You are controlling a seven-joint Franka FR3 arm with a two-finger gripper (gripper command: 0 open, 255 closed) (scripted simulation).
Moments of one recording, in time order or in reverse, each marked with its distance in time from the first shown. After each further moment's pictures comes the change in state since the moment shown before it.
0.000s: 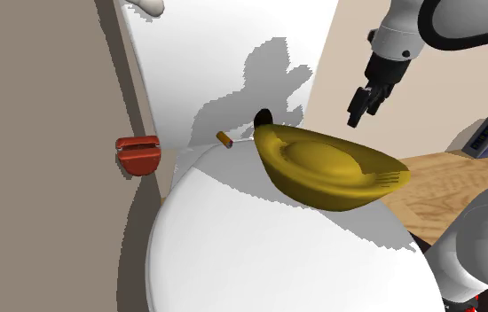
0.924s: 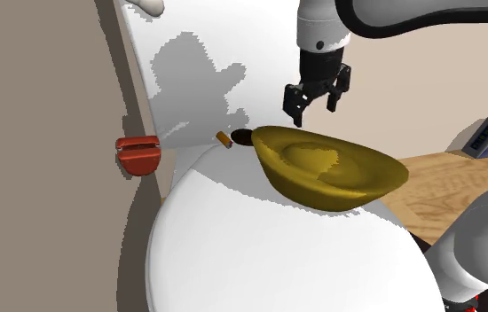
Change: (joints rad) arm -0.043 0.343 0.398 0.366 0.000 -0.153 0.549
